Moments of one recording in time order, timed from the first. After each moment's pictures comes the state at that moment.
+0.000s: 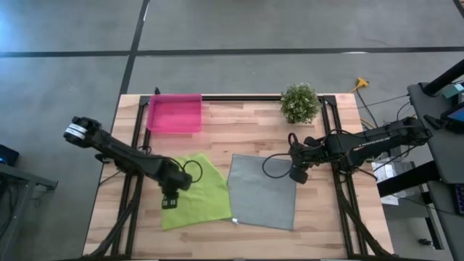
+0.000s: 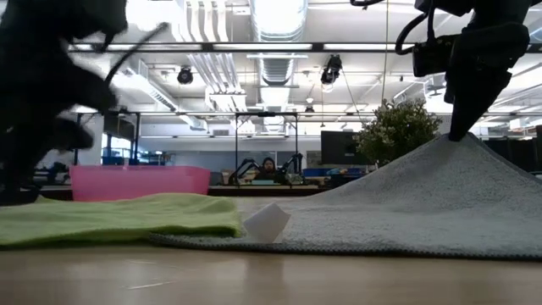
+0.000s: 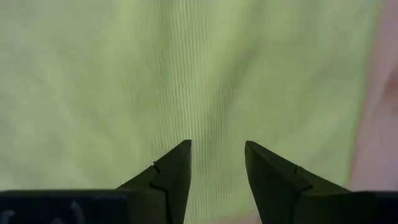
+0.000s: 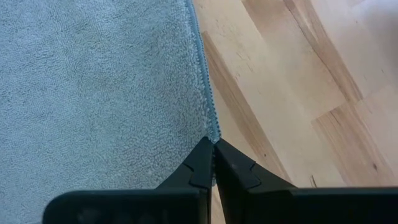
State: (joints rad) left arm -0.36 1.30 0.68 -0.71 0.19 -0.51; right arm 0.16 1.11 0.75 -0.88 0.16 0.63
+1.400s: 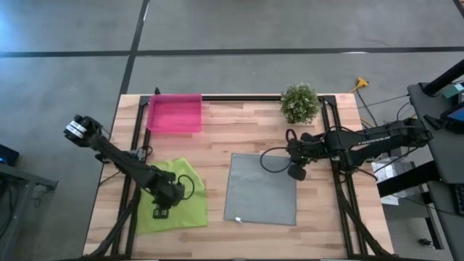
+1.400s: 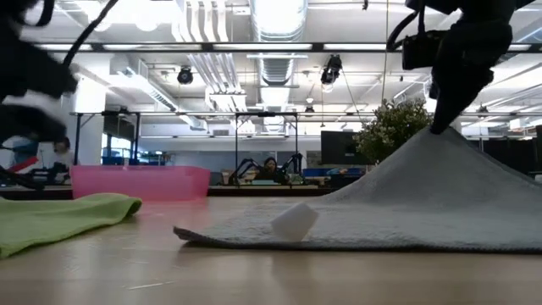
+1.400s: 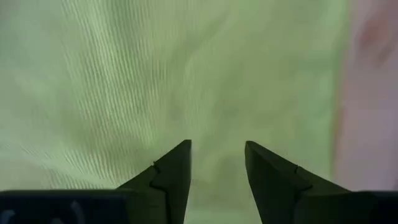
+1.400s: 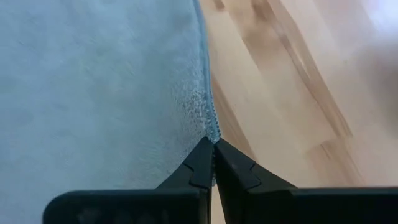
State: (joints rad) left arm -0.57 1.29 0.68 -0.69 0.15 -0.59; right arm 0.10 1.11 0.77 -0.82 0.16 0.50
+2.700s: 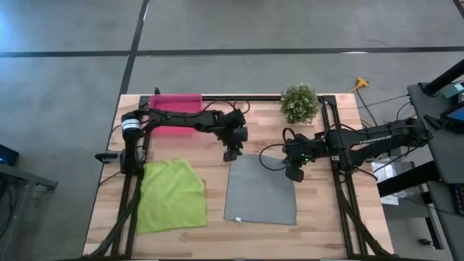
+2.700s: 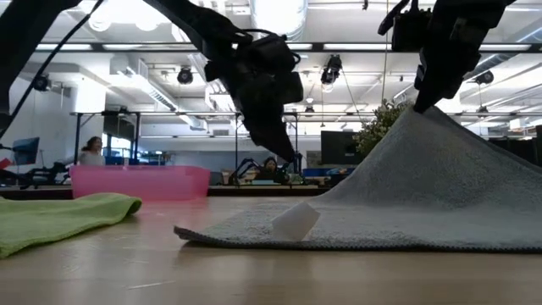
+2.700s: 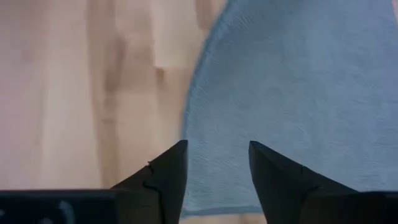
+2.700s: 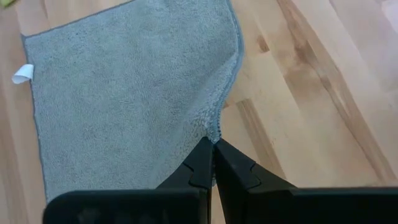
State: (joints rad) left arm 0.27 1.92 1.41 -0.47 0.36 0.21; right arm 0.10 1.11 0.82 -0.74 0.08 0.46
